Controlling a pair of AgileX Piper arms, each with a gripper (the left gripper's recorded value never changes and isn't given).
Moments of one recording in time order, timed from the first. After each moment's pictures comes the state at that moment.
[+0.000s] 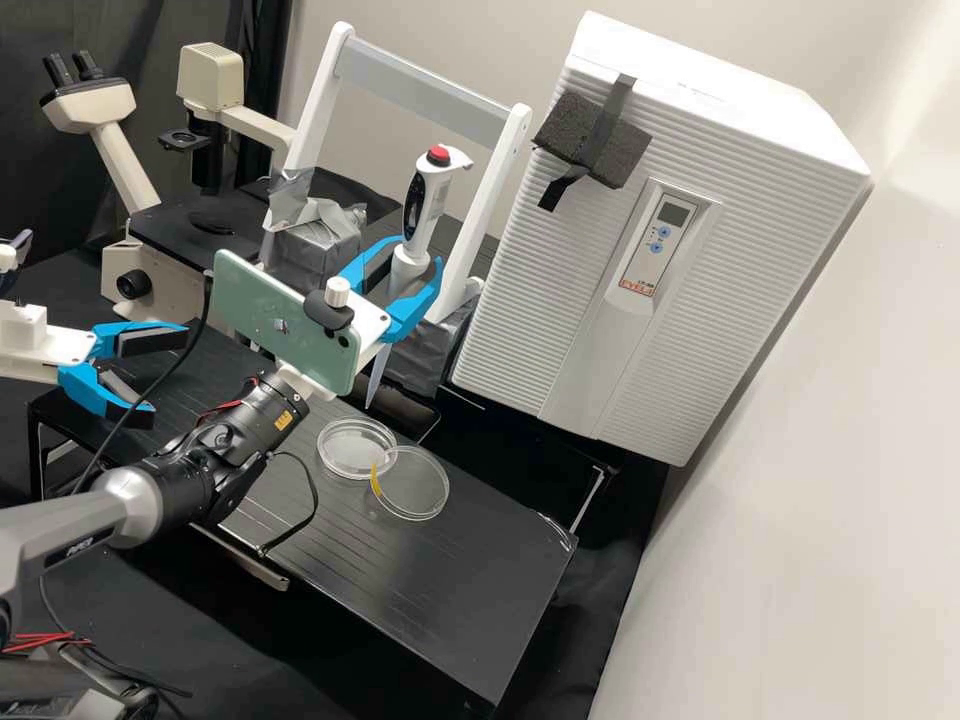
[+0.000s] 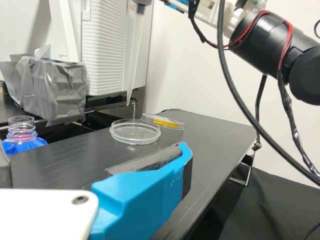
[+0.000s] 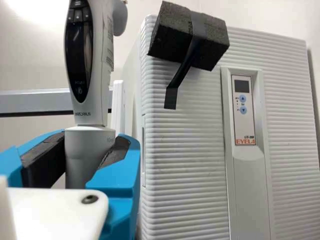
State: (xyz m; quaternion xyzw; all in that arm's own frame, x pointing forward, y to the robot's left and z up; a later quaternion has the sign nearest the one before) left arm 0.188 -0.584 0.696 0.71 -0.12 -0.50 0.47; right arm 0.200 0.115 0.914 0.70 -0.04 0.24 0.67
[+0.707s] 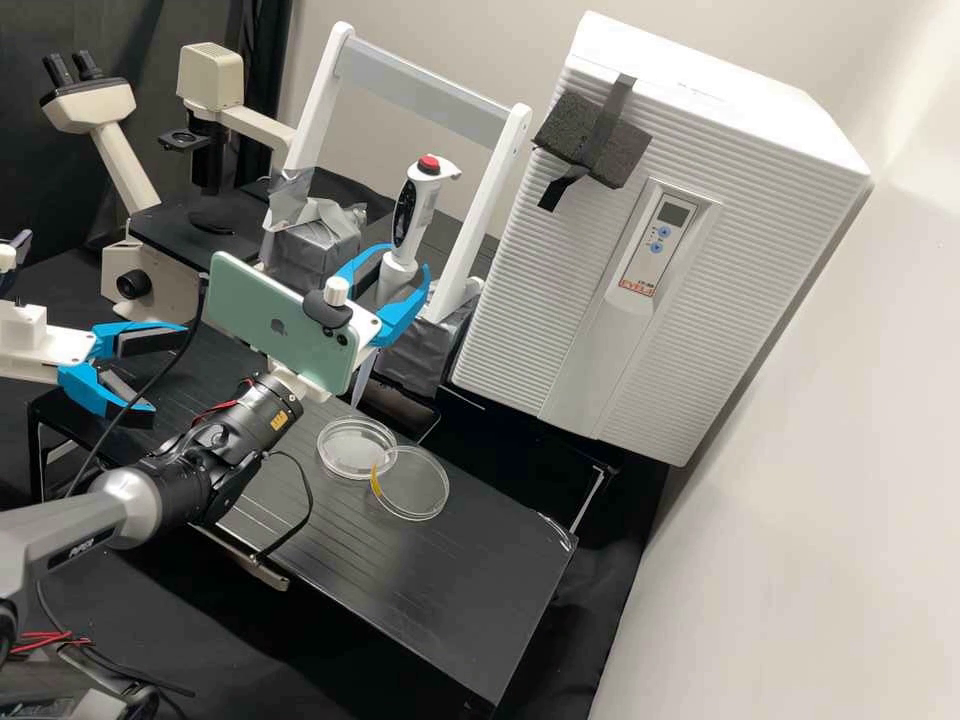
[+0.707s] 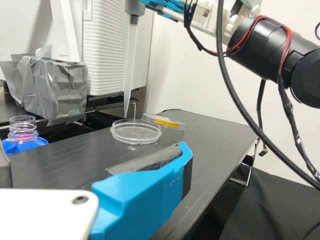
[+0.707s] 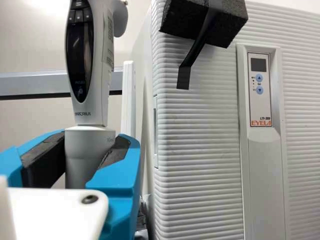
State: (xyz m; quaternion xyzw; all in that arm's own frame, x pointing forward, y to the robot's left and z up) left arm 0.188 -0.584 0.696 0.71 -0.12 -0.50 0.47; right arm 0.202 0.115 0.906 0.71 -0.02 0.22 0.67
